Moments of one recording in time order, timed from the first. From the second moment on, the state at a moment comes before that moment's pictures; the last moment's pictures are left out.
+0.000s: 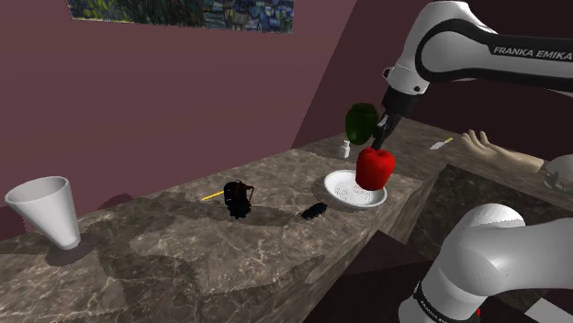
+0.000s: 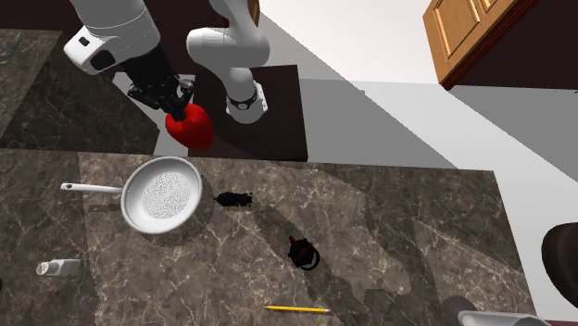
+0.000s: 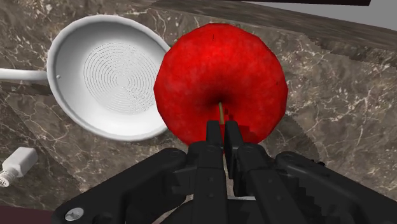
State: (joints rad) arm -0.14 -0.93 -0.12 -2.49 -0.06 1.73 -0.22
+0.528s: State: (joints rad) arm -0.12 -0.83 -0.09 -2.36 -0.04 1.69 -0.19
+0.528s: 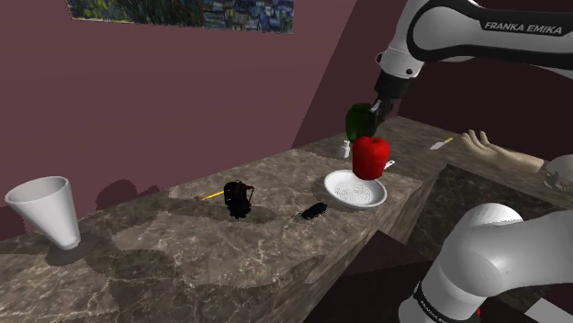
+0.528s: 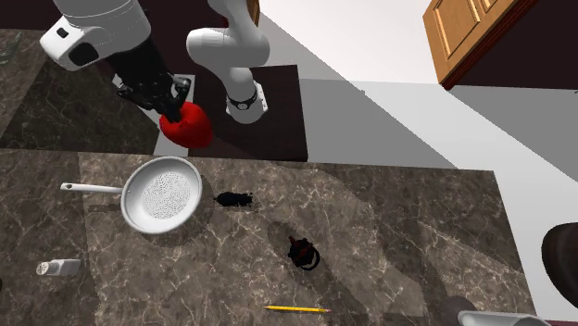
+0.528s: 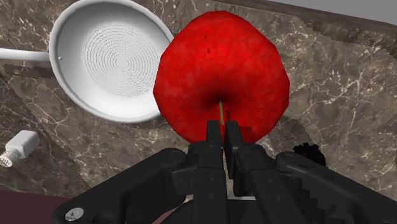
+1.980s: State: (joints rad) arm -0.06 -0.20 0.00 -1.93 0.01 1.90 -0.07
